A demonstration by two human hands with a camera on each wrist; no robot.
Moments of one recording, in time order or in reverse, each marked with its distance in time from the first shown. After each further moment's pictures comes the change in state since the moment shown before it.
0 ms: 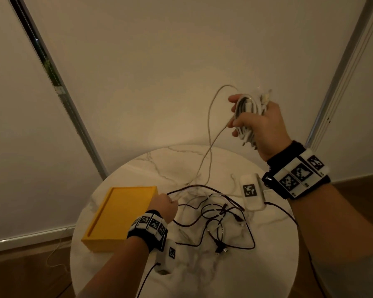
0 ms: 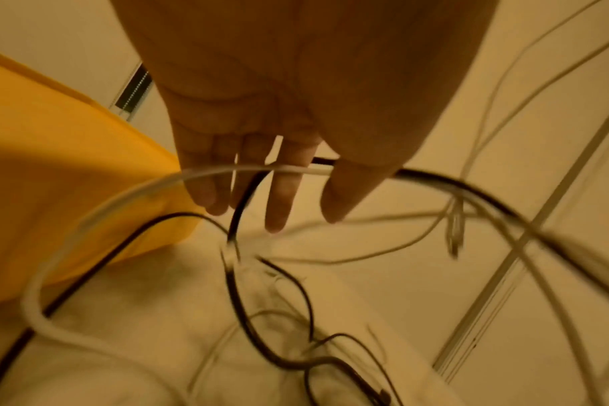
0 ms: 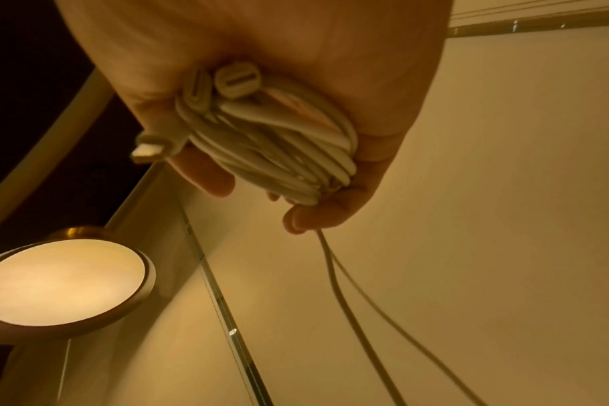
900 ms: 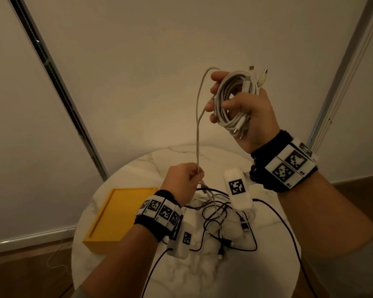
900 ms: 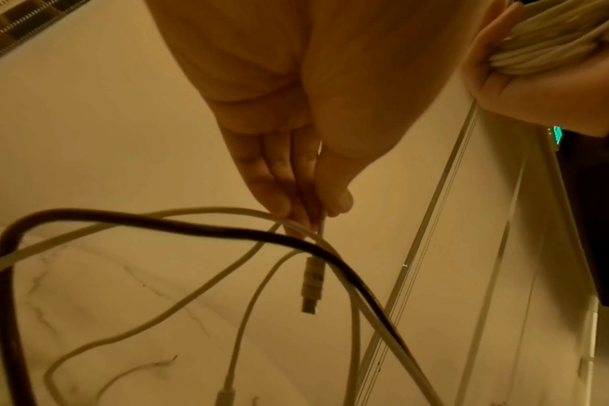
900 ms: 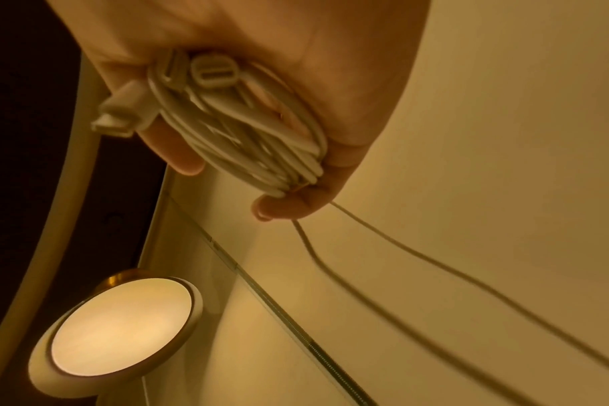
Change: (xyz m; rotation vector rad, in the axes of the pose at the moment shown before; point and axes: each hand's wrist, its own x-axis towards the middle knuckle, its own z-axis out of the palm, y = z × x) left_hand -0.038 0.076 -0.059 -0.360 0.274 0.459; right_hand 0.005 -0.029 0.037 0.398 -0.161 -0.024
